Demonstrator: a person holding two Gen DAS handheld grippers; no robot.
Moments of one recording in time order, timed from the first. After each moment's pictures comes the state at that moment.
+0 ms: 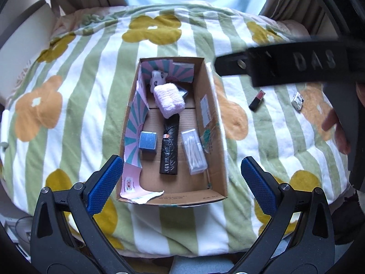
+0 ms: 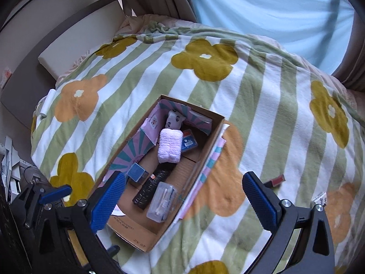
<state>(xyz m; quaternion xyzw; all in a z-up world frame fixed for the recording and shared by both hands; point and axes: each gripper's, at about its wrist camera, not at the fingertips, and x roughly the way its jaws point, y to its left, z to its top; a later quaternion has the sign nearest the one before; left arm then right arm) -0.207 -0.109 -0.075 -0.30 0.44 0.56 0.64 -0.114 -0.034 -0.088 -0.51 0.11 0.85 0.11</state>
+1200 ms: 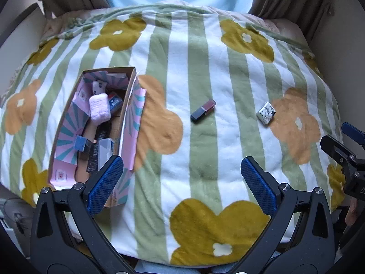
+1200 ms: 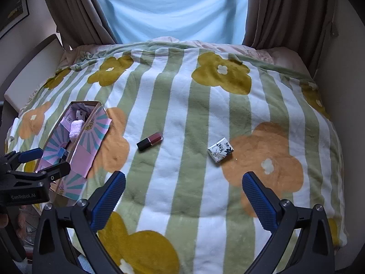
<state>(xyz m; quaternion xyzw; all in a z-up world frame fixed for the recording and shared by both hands) -0.008 -0.107 -0.097 -0.32 0.44 0.55 0.63 0.130 0.131 -0.071 -0.46 0.13 0.84 0.25</state>
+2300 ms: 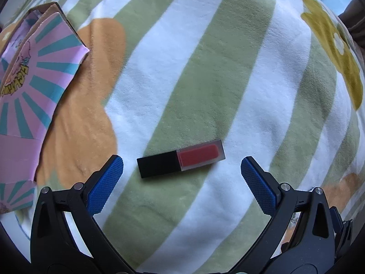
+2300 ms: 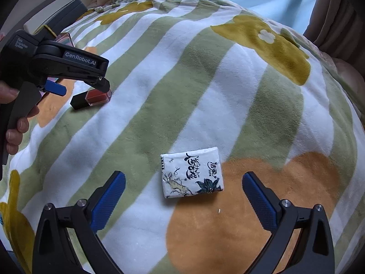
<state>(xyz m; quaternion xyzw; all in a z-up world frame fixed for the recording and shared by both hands) 0.083 0.071 -0.325 -0.47 0.44 0.61 0.46 0.074 0.284 -0.267 -0.53 0.01 0.85 0.07</state>
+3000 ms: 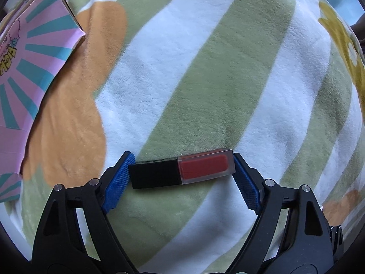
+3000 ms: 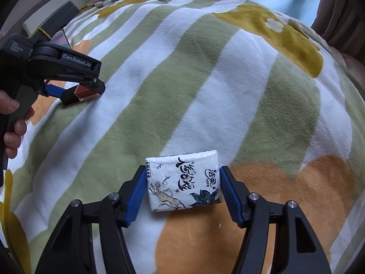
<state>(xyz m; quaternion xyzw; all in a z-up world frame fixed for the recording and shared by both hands) 0.091 0.079 -0.347 -0.49 0.41 0.62 0.45 0.063 0.300 -0.290 -0.54 0.02 0.84 0.06</state>
